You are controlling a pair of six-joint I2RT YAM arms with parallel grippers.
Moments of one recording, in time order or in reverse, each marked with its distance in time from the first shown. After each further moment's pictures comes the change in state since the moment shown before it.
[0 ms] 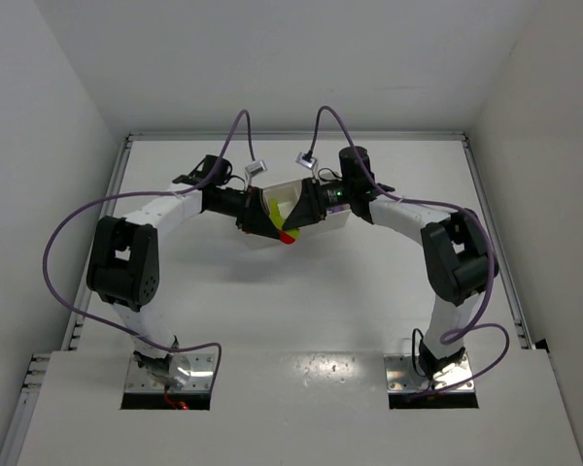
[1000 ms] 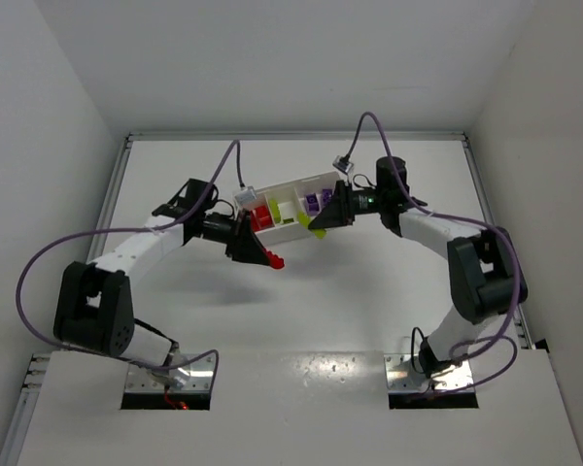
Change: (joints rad) left arm -0.004 -0.281 -0.283 0.027 -0.179 0.105; right arm -0.154 -0.229 -0.289 0.061 0.024 0.095
